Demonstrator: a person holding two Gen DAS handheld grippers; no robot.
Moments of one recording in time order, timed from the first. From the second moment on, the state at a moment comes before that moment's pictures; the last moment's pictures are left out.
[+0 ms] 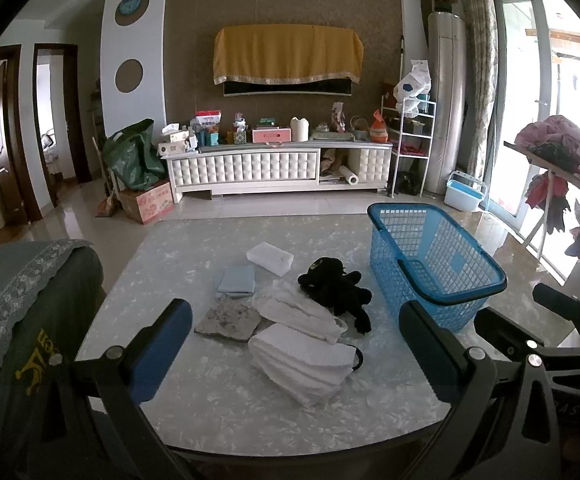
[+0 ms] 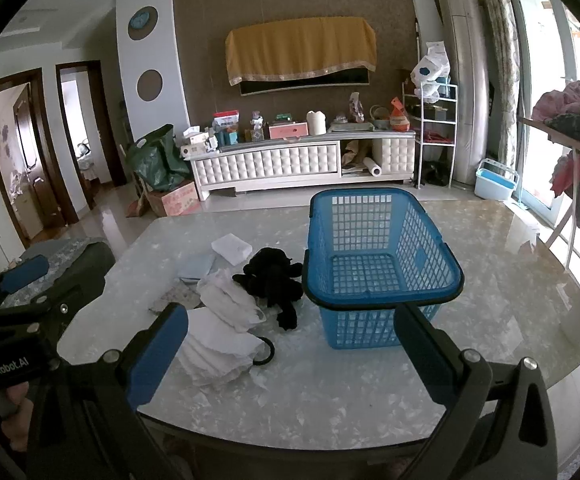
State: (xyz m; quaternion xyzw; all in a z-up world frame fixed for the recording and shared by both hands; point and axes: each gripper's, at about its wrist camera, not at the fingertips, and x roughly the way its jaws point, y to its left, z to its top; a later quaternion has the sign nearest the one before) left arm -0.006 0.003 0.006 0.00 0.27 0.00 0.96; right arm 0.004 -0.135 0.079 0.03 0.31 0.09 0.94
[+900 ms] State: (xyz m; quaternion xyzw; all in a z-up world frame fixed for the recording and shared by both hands) left arm -0.008 0.002 0.008 0.00 0.27 0.00 0.96; right arm 0.001 -0.133 0.080 0.03 0.32 0.09 0.94
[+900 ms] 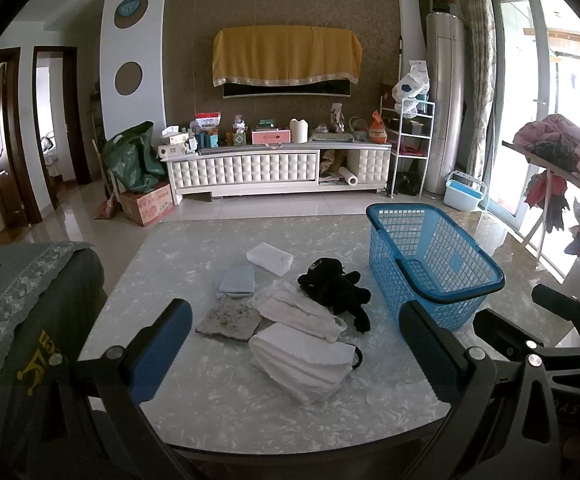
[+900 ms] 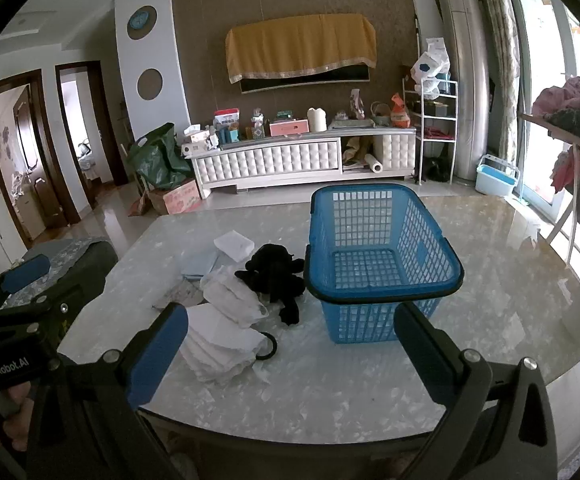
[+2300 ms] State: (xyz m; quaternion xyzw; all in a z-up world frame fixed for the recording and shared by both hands) left arm 0.053 0.115 -0.042 -0.03 0.37 0.04 0.93; right arm 0.081 -0.041 0.032 -0.07 0.45 0.22 0.86
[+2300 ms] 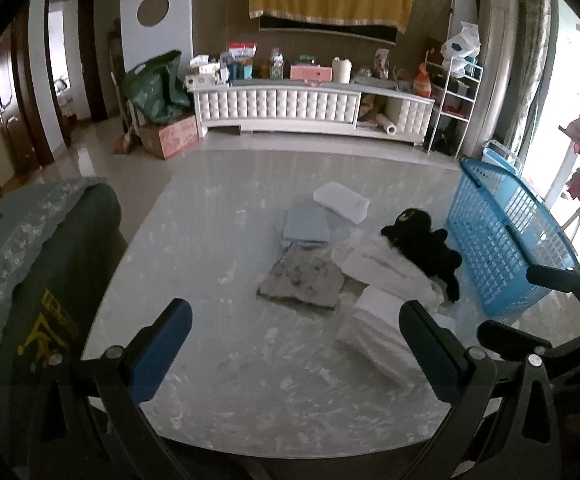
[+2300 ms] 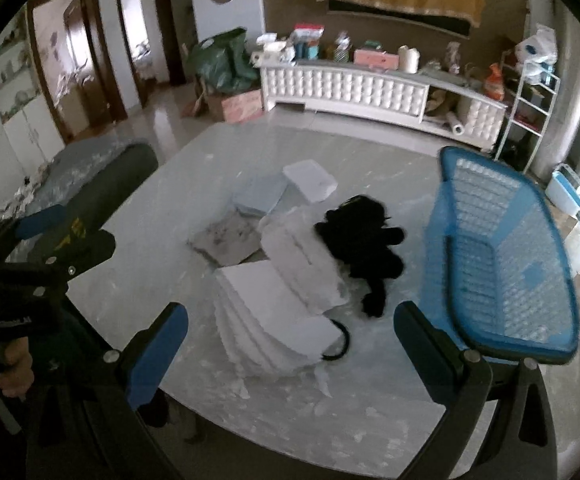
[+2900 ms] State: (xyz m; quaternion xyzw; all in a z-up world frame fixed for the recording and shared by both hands) left arm 0.084 0.161 -0.099 -0.06 0.43 0.03 0.90; right arm 0.117 0.024 -0.035 -0.13 0.53 0.26 0.80
